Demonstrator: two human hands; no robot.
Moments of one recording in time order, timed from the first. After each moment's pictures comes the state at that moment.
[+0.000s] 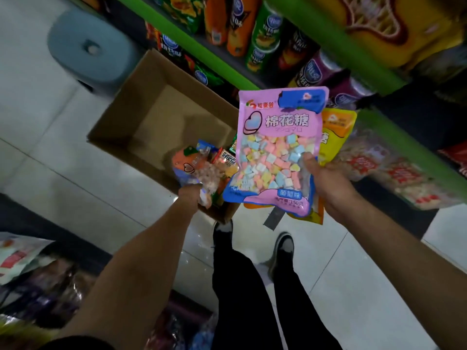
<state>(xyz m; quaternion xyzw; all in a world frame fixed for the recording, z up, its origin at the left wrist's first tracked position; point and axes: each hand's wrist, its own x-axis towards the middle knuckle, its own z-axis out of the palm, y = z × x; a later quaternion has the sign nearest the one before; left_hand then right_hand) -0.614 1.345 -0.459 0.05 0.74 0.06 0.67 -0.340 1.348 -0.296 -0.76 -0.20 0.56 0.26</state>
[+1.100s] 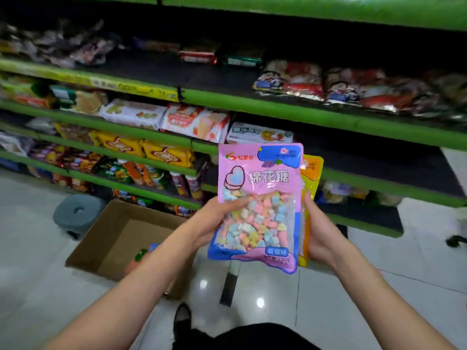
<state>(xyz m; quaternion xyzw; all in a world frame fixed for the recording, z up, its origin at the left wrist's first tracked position) -0.270 1.154 0.012 0.38 0.34 0.18 0.84 -0.061 1.044 0.020 -0.45 -0.11 0.72 0.52</state>
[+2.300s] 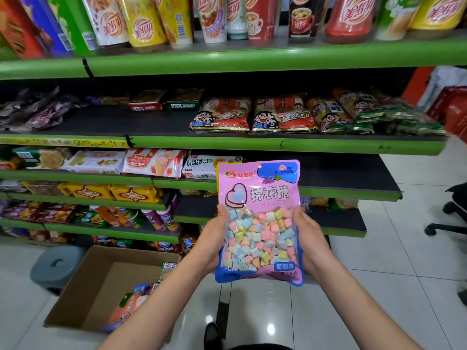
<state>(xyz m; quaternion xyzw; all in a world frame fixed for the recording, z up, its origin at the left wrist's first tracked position) -0.150 1.092 0.057 0.39 0.45 0.15 0.79 0.027 0.980 0.044 -0.57 -0.11 0.51 0.63</state>
